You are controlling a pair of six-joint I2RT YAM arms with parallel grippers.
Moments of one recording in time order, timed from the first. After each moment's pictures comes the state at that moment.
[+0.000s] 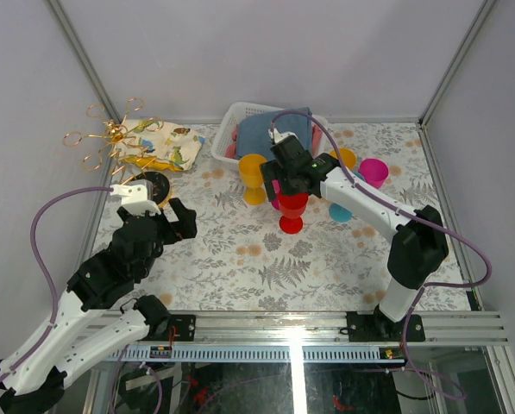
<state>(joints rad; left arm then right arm) -0.75 0.57 0.87 -0.71 -0.59 -0.54 0.71 1.74 1.52 -0.70 0.25 0.29</state>
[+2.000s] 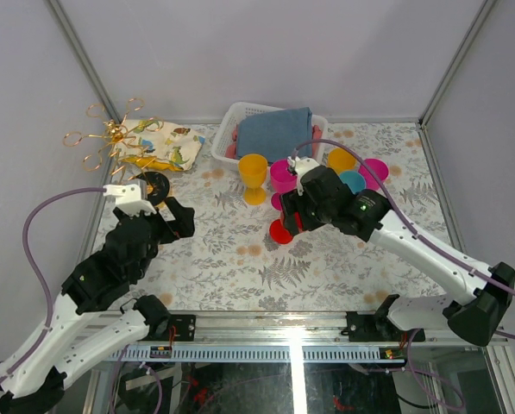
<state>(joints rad) -0.75 0.56 0.89 -0.71 -0.58 -0.54 0.83 1.28 1.23 -0.79 0.12 0.32</state>
